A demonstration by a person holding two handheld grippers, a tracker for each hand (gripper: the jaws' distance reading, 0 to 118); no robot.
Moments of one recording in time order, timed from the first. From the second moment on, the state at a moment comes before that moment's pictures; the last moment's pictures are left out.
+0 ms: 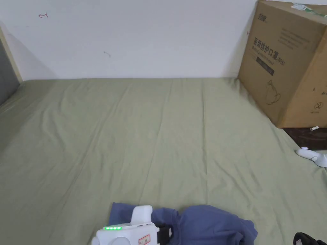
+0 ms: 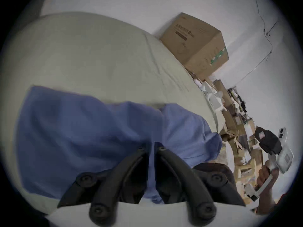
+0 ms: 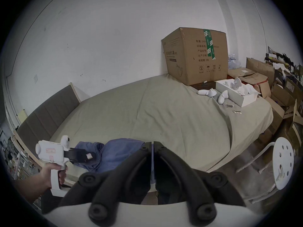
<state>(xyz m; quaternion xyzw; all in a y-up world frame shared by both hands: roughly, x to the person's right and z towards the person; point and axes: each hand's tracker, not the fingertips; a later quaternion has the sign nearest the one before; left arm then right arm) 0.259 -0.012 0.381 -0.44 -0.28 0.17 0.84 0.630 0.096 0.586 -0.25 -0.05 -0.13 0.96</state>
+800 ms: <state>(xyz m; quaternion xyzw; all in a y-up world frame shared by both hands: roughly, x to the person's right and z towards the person) 0.151 -0.083 0.372 -0.40 -0.24 0.52 0.71 0.577 0.091 0.560 -0.27 0.00 -0.10 0.96</state>
